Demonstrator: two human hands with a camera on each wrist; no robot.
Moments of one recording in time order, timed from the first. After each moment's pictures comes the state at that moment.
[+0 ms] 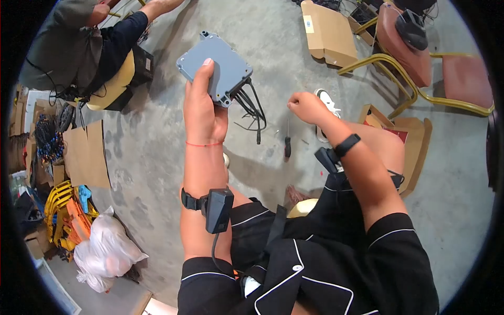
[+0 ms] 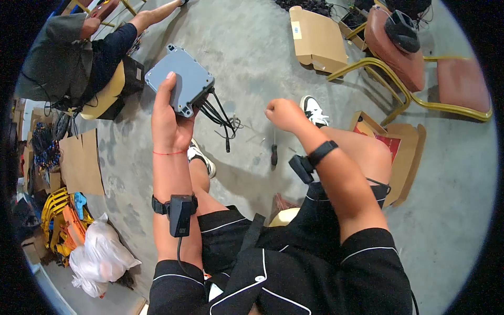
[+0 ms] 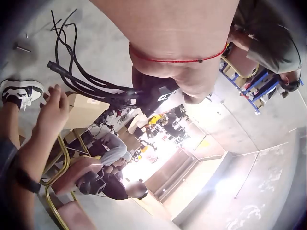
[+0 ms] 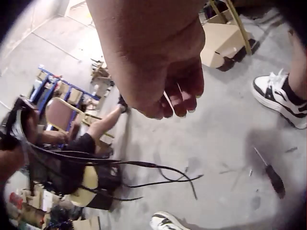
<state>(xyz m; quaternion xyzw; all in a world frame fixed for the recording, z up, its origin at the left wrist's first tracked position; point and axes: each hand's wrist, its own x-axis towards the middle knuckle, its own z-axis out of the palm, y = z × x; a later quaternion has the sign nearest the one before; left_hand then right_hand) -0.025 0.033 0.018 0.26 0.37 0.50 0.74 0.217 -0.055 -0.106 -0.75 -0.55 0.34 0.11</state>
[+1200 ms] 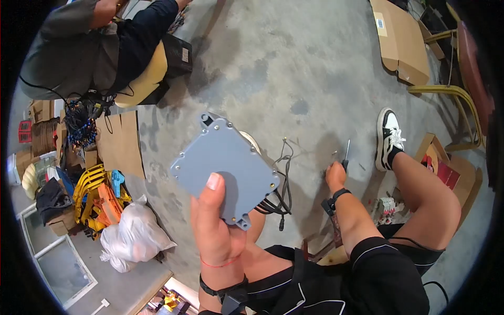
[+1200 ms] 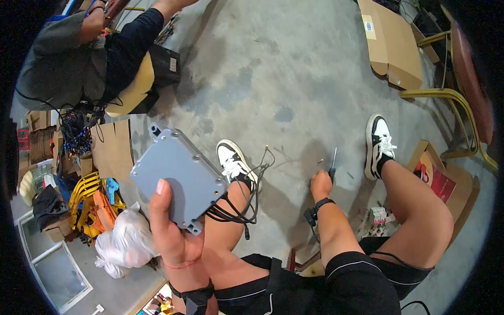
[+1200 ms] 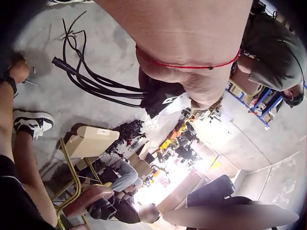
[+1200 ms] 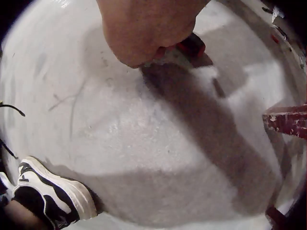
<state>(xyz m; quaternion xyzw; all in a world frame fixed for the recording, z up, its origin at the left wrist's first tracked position) -0.077 0.014 0.031 0.20 0.57 0.50 0.62 0.102 -0.161 -0.420 -0.89 -0.35 0.31 0.00</state>
